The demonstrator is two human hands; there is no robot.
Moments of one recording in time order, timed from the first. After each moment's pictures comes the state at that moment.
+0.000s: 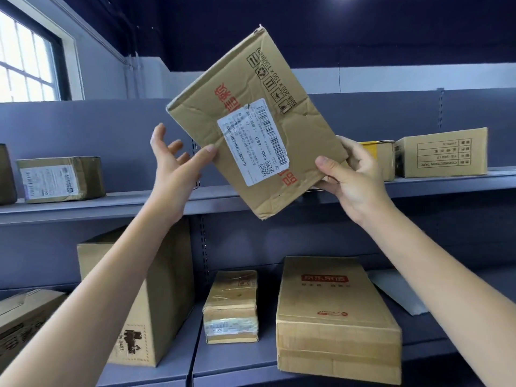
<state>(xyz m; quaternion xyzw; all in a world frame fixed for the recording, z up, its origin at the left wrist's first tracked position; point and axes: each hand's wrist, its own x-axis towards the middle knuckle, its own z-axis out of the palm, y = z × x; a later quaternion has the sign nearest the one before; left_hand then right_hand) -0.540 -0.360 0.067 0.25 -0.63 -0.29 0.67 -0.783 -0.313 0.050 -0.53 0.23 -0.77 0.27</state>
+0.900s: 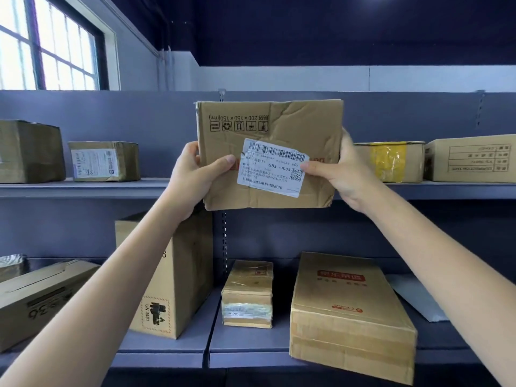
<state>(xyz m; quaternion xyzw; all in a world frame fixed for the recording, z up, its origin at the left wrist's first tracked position) -0.512 -0.347 0.052 0.32 -0.63 -0.25 0.66 -0.751 -0.329 0.063 -0.65 0.35 -0.64 0.22</state>
